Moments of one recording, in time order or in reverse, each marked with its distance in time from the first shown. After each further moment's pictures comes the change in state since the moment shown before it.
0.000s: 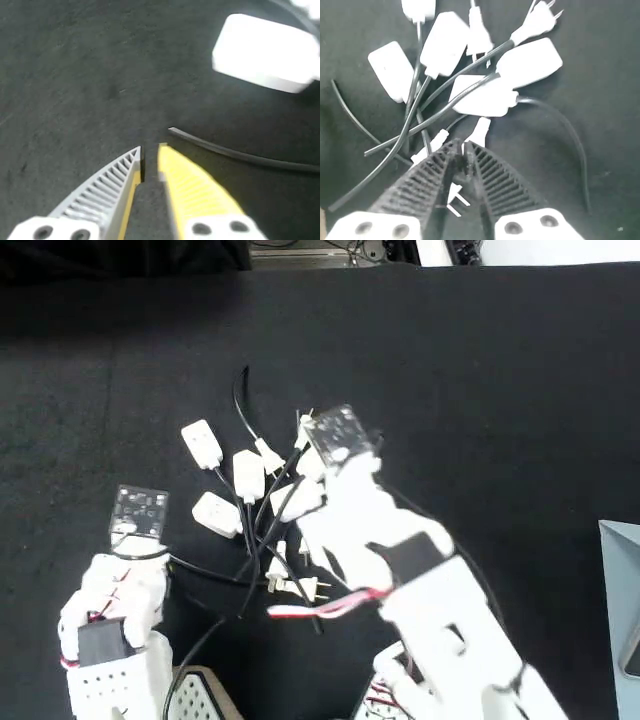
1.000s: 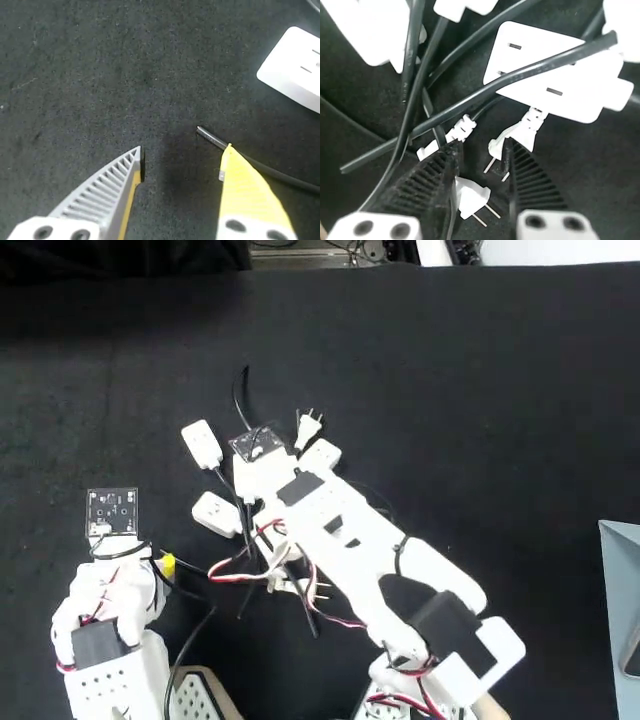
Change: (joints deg) left arm -5.7 0.0 0.0 0.0 5.7; right arm -8.8 46.9 -17.2 -1.1 -3.8
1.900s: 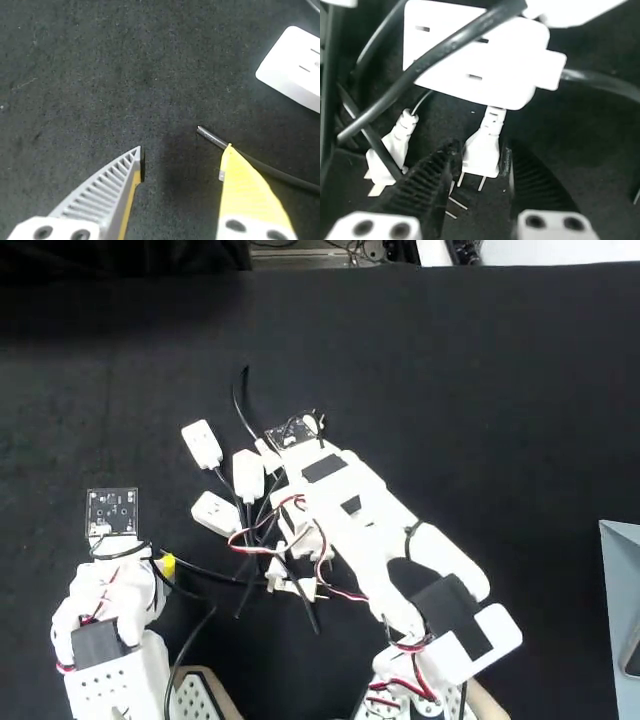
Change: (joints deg) left arm 0.0 0.0 0.0 0.0 0.0; right arm 8.3 2.6 -0.6 3.3 1.4
